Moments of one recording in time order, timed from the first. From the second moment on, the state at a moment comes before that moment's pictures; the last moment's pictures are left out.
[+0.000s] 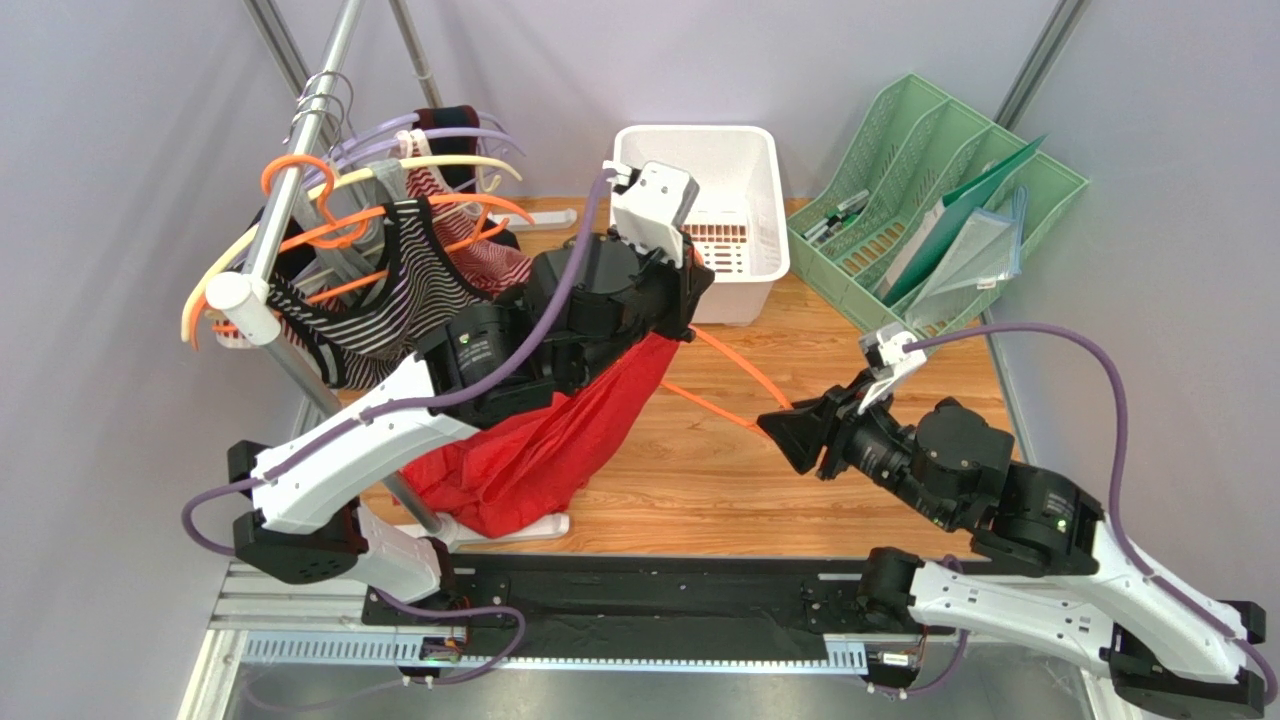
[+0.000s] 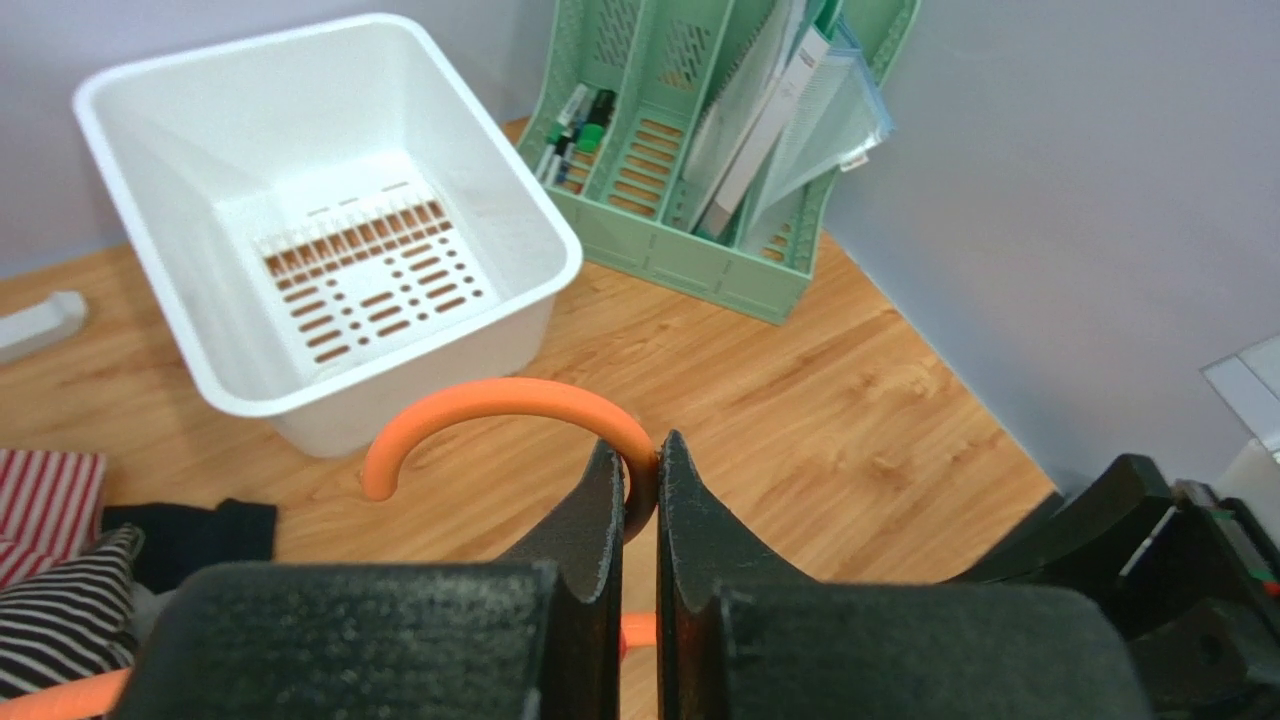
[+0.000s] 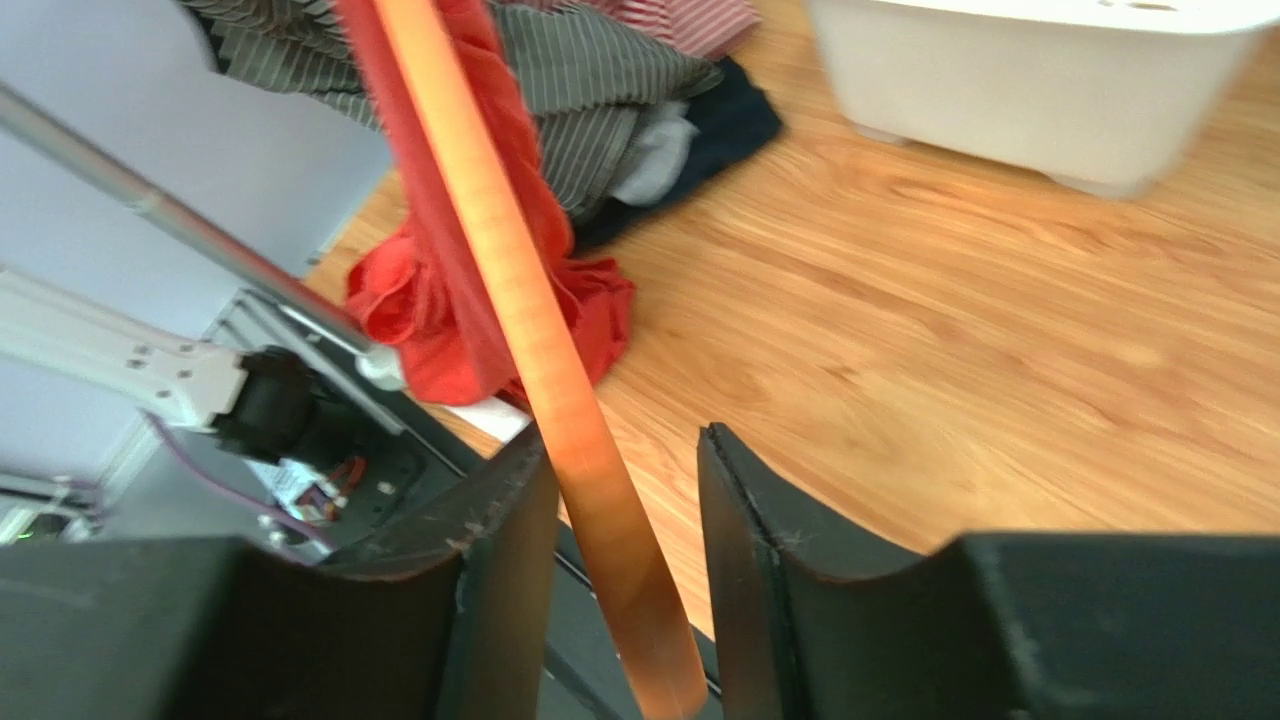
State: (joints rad) left arm -1.18 1.44 1.88 -0.62 -0.50 -0.30; right arm 1.12 0.57 0.99 -0.63 0.34 0.48
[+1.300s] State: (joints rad) left arm -1.21 1.09 1.63 -0.59 -0.41 -0.24; right arm 1.21 1.03 1.28 -0.43 0.08 0.18
